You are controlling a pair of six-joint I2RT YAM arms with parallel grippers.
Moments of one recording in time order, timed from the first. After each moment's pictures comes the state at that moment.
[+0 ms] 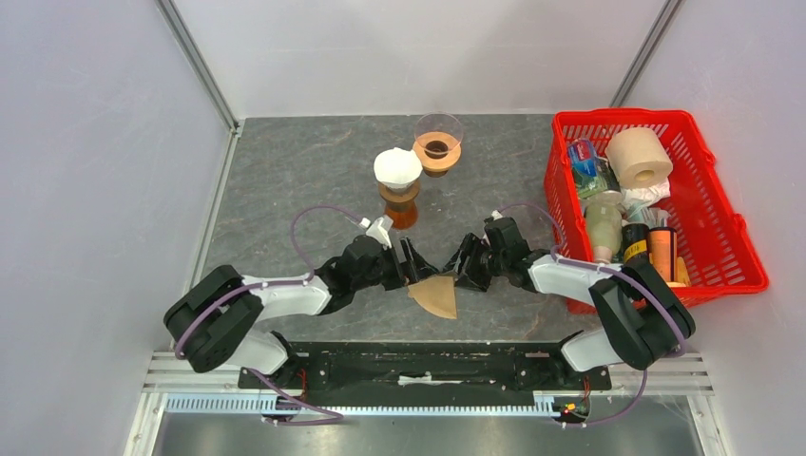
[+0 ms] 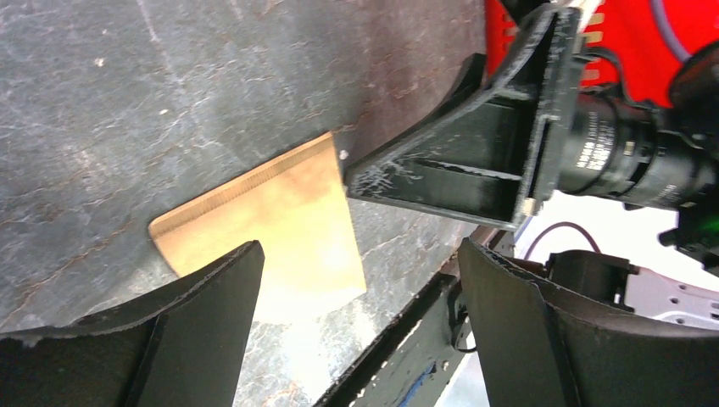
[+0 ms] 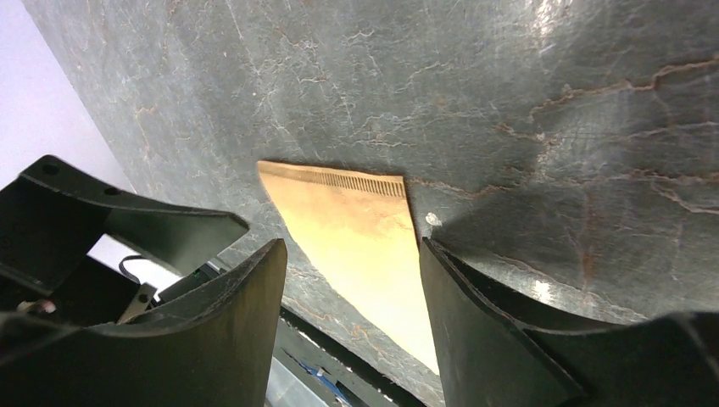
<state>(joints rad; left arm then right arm) -0.82 1.43 0.46 0.47 0.16 -1.00 0.52 1.44 0.53 0.06 -0.34 0.99</state>
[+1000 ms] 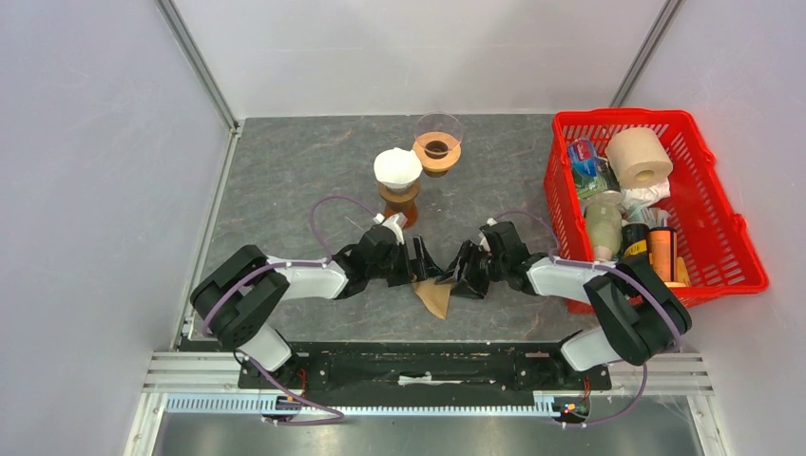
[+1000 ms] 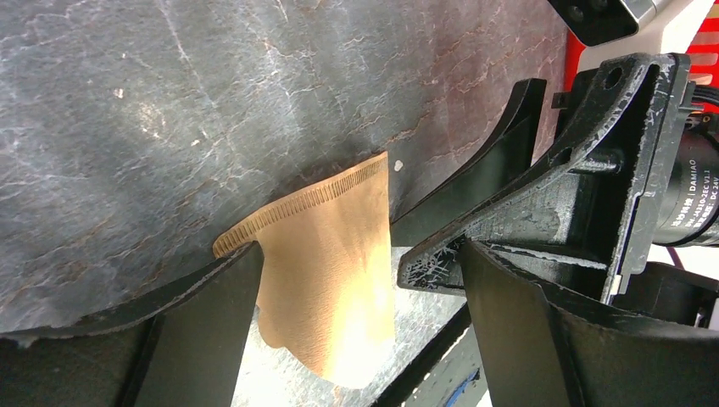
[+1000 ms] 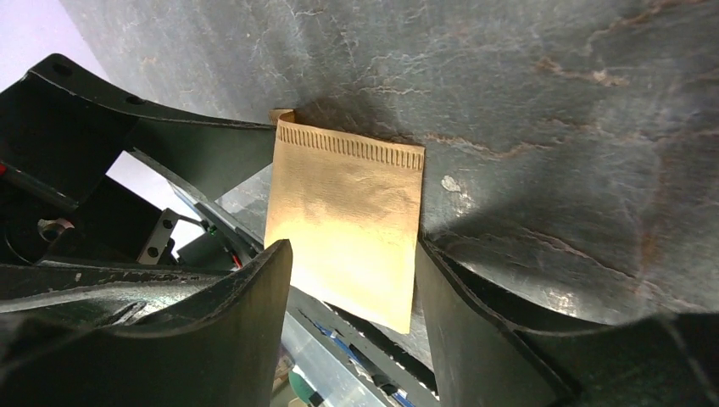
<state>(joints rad) -0.80 1.59 0.61 0.35 0.21 -0.90 0.53 1.46 0.50 0.08 -0.47 1.02</state>
